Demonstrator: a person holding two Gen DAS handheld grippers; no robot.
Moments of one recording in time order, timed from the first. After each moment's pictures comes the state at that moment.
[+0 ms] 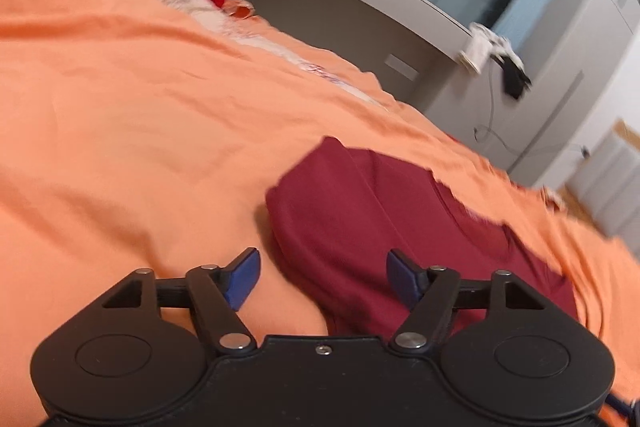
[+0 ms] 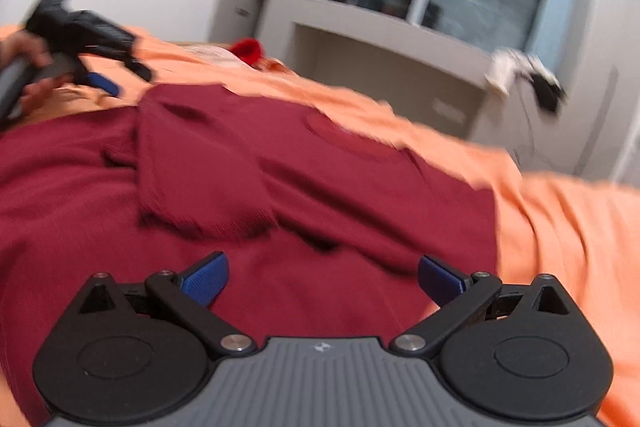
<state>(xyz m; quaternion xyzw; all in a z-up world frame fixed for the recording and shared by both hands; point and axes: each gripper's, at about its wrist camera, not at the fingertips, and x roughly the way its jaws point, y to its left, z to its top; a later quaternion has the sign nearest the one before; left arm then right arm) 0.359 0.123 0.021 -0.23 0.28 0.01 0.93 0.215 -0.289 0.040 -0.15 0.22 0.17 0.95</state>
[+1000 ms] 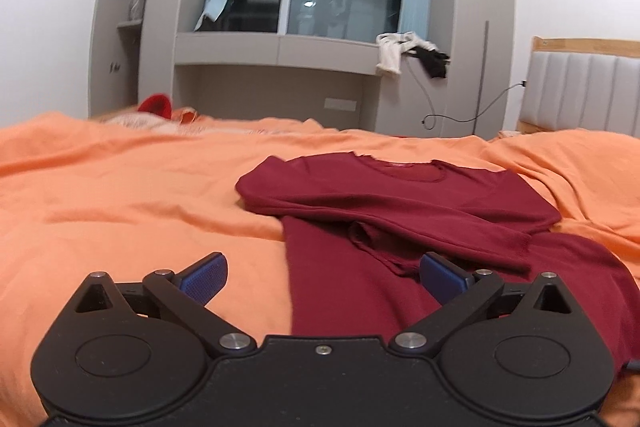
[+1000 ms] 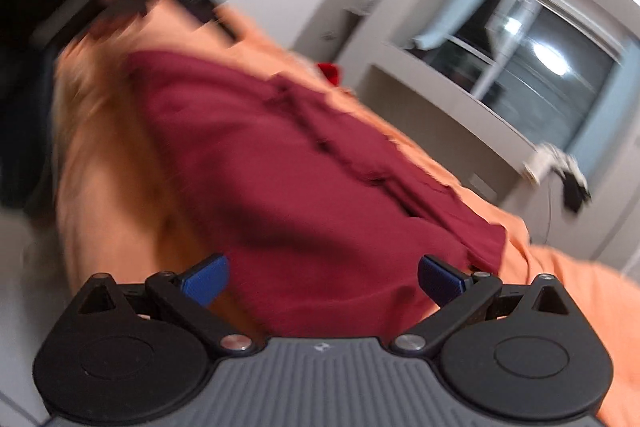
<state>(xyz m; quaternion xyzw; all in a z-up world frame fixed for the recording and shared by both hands) 0.161 0.047 0.027 -0.02 0.17 -0.04 0.98 0.065 -0.266 -0.004 -0.37 0.11 0.26 0.89</state>
